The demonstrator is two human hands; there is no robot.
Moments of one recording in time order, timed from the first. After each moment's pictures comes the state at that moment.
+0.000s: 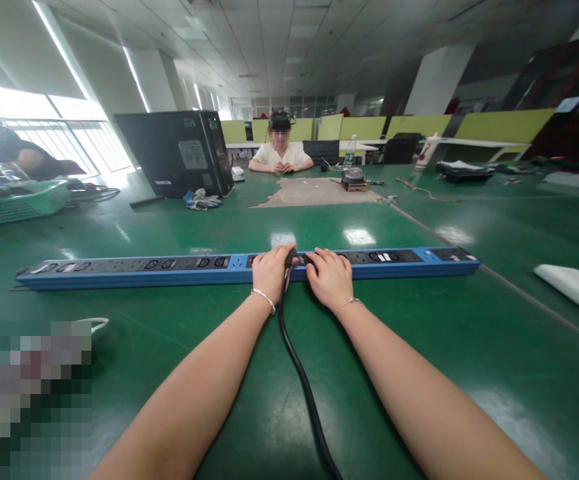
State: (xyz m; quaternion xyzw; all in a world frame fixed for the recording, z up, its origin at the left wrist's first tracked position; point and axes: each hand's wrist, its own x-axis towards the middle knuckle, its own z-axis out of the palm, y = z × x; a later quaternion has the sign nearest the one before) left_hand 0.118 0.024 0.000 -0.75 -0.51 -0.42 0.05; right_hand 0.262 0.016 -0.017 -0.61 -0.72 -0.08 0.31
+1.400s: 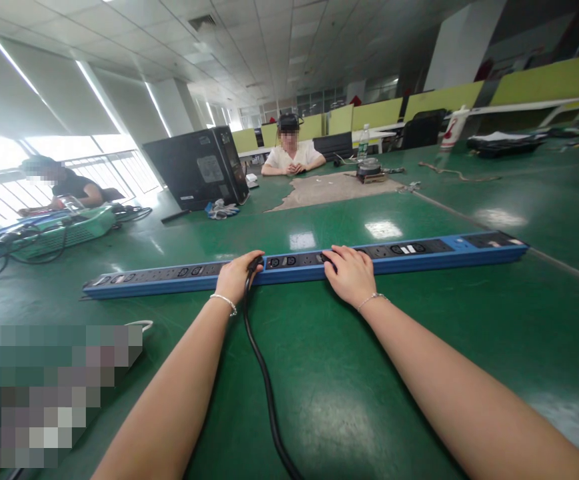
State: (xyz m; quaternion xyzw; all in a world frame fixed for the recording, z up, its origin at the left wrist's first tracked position) left_hand -0.010 0.021 0.010 -0.77 -0.59 -0.25 0.04; right_hand 0.264 0.018 -0.020 -0.60 -0.73 -0.08 0.33
